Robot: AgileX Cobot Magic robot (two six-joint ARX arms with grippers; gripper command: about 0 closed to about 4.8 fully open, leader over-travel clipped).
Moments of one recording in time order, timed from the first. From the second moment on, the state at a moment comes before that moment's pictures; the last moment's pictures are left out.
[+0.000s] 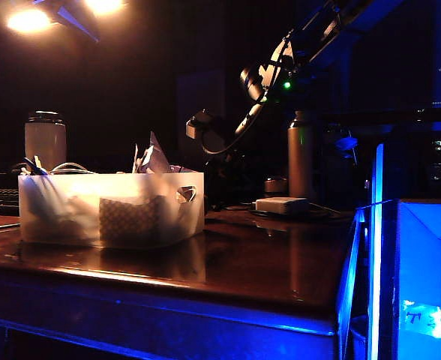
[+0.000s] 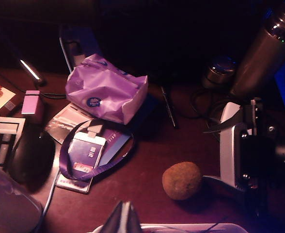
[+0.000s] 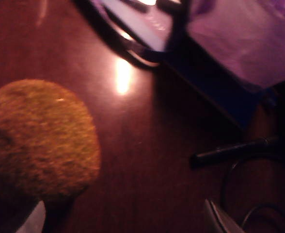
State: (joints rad) left arm -0.14 1.72 1.89 -0.68 0.25 0.05; right arm 0.40 2.45 2.24 -0.48 -0.29 -0.83
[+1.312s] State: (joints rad) left arm -0.14 1.72 1.89 -0.70 0.27 0.05; right arm 0.44 2.53 2.24 -0.42 -0.43 -0.82
